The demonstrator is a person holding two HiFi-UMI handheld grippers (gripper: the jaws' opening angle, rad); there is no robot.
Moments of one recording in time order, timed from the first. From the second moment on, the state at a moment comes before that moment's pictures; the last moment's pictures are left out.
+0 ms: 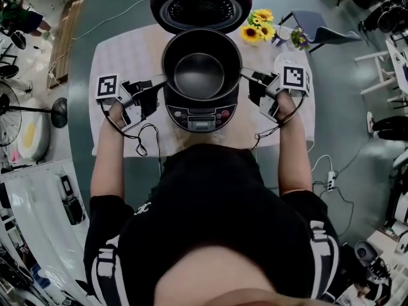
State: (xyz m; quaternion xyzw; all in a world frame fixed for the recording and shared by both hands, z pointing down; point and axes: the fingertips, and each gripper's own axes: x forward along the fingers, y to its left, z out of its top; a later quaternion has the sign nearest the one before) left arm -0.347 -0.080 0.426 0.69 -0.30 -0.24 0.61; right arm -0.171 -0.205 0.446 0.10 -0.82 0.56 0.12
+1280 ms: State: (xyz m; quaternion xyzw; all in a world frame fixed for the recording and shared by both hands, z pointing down) left arm -0.183 -0.113 0.363 0.77 -0.15 -0.16 0.60; right arm 0.012 -0.185 0.376 0.15 -0.84 0.52 -0.04
